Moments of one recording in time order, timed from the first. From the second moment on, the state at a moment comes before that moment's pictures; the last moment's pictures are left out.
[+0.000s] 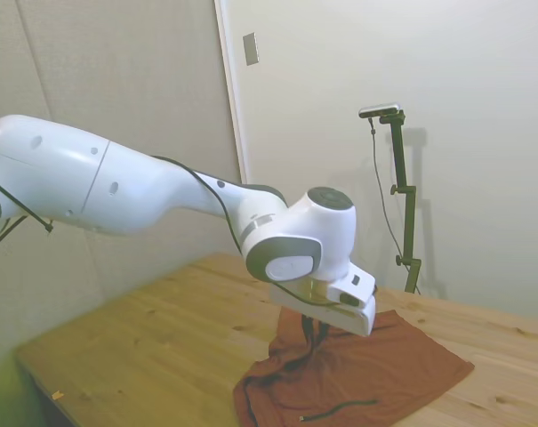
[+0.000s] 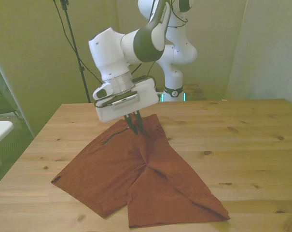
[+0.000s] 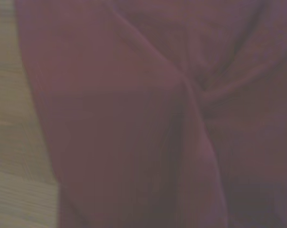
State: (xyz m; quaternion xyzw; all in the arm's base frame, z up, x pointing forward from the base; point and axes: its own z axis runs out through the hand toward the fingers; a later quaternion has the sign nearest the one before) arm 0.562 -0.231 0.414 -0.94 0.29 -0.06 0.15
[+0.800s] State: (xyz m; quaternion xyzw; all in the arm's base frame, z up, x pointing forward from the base) arm 0.493 0.025 0.401 -0.99 0.14 -0.06 0.06
